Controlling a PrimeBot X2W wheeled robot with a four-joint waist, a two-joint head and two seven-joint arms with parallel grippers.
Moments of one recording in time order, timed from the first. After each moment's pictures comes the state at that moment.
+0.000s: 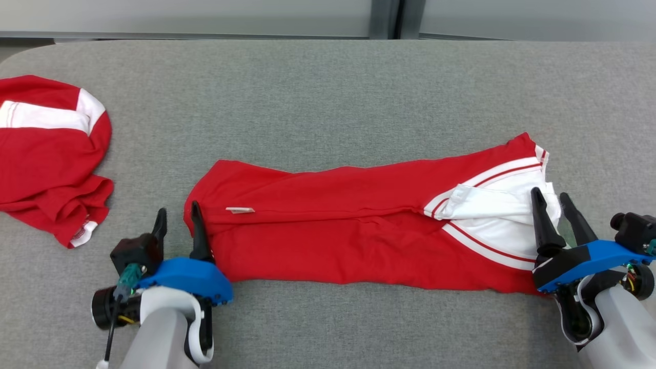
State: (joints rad) left arm -0.36 0.05 -0.13 0.64 -0.35 0.09 -0.26; right arm -0.41 -0.26 0.15 0.66 0.64 0.13 -0.26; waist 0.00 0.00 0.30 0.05
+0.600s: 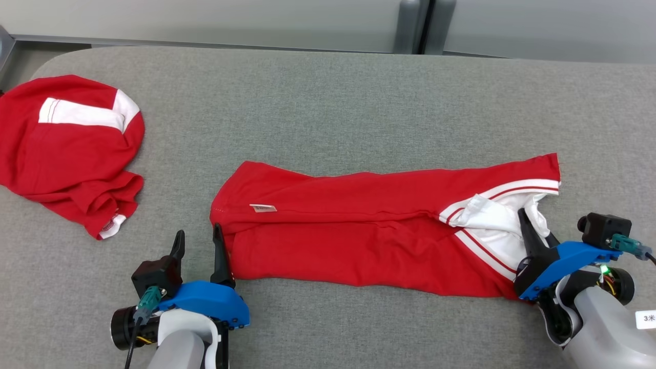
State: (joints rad) left arm -0.27 0.05 -0.20 0.57 -0.39 0.12 -0.26; right arm -0.50 -0.24 0.24 0.89 0.61 0.13 -0.21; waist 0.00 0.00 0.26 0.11
